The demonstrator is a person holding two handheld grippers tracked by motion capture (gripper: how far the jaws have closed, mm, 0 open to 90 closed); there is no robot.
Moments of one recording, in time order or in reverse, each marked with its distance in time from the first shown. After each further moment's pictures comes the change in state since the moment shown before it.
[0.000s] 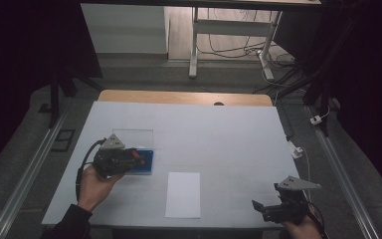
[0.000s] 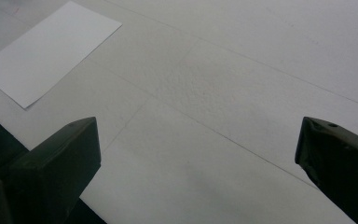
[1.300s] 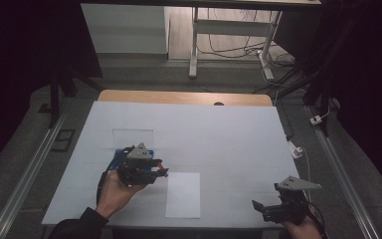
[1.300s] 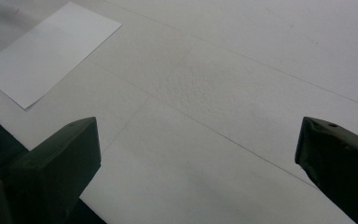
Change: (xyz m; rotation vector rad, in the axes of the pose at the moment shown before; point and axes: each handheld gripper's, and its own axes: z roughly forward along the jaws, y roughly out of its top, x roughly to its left) left arm -0.057 0.020 0.026 0.058 -0.157 0.117; right arm 0.000 0.000 0.000 -0.003 0.001 0.003
